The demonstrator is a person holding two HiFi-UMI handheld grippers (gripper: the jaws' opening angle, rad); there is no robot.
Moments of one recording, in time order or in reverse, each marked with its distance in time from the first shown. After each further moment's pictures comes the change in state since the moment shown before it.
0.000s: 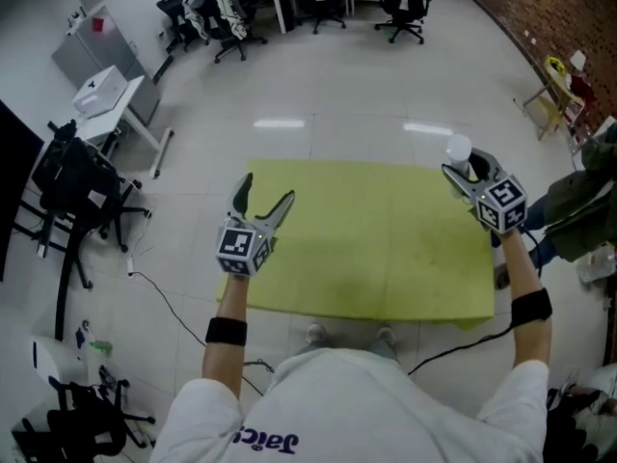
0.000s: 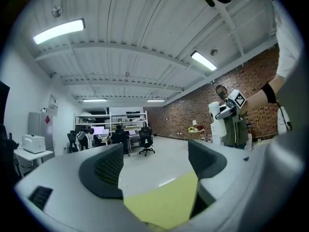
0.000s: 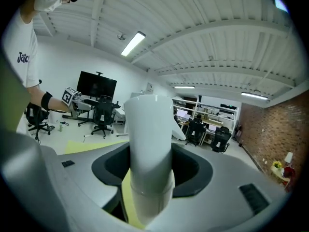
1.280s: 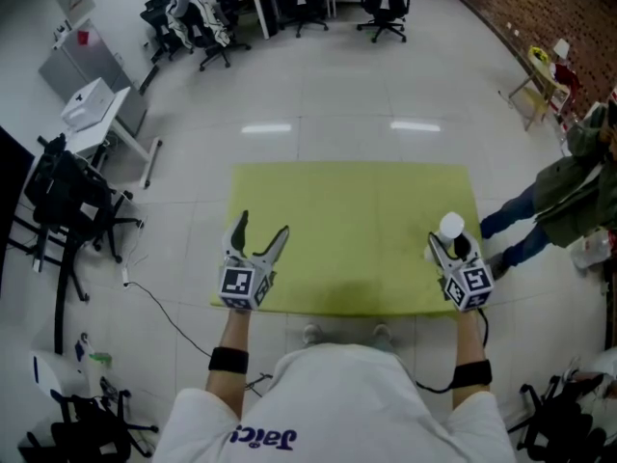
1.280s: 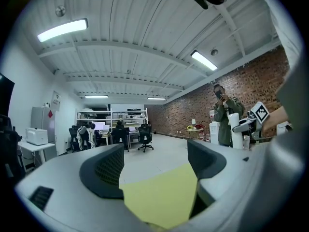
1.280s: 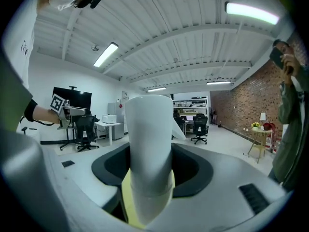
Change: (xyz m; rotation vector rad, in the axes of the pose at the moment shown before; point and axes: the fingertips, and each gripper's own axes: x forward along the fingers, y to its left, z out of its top) left arm -0.051 -0.055 -0.039 -0.044 0.022 0.003; right arm -0.096 0.104 -0.131 0.315 -0.086 -0.248
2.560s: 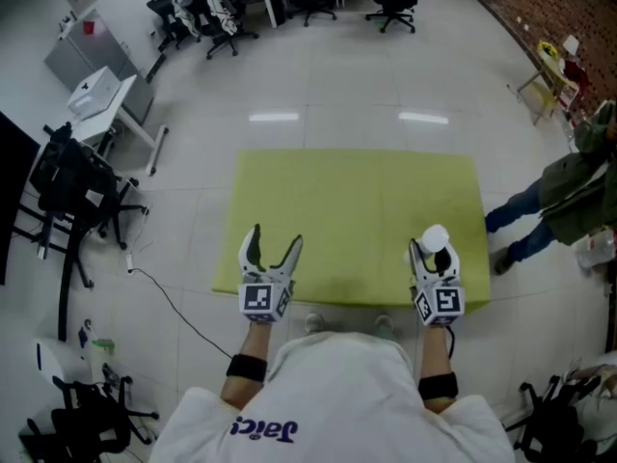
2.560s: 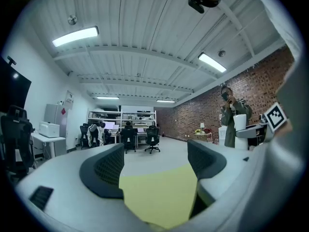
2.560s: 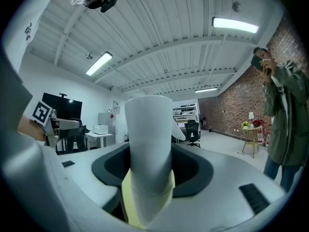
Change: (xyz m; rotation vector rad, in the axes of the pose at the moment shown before) left arm -0.033 -0.046 -0.030 -0.067 -0.036 0.119; right arm -0.017 0.059 -0.011 0.069 -0.152 -0.118
